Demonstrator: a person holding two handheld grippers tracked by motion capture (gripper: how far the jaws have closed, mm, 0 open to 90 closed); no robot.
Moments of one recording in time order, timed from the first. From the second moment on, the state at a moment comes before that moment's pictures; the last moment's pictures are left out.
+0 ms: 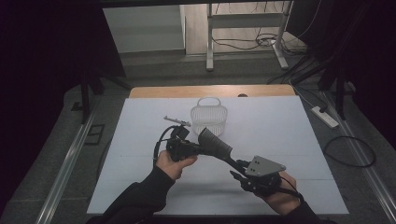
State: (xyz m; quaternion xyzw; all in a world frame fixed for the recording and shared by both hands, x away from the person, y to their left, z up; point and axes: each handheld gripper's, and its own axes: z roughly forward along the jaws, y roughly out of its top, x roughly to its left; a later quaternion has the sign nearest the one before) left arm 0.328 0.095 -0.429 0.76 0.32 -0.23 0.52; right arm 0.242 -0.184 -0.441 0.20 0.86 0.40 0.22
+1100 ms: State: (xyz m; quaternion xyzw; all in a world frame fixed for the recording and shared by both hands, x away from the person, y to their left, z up) left arm 0.326 0.114 -0.406 0.78 0.32 -0.14 0.52; right arm 0.253 -0.206 -0.443 0.25 0.87 0.40 0.17
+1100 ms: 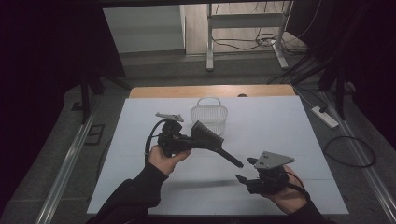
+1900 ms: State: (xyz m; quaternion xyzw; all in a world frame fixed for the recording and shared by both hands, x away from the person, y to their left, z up) left arm 0.344 0.136 -0.398 0.78 0.35 -0.10 0.50; right arm 0.251 -0.231 -0.440 0.29 0.86 0.39 0.14
